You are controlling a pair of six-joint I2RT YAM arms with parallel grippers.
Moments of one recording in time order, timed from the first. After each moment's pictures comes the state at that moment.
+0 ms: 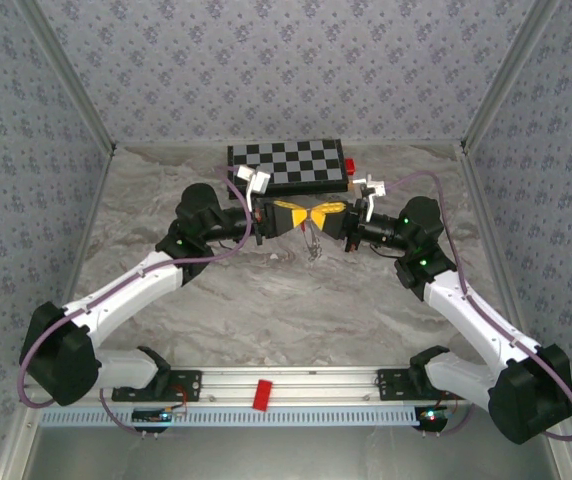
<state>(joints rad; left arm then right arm) -0.67 1.28 0.94 0.43 0.77 -0.73 0.42 1.07 0.75 0.47 -0.88 0.53</state>
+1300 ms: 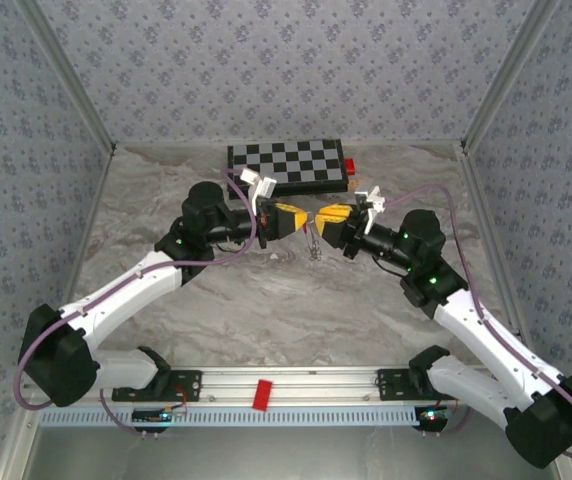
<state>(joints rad) -0.69 1.27 0.97 0.25 0.69 -0.54 0.53 0.91 0.74 0.18 -0.51 0.26</state>
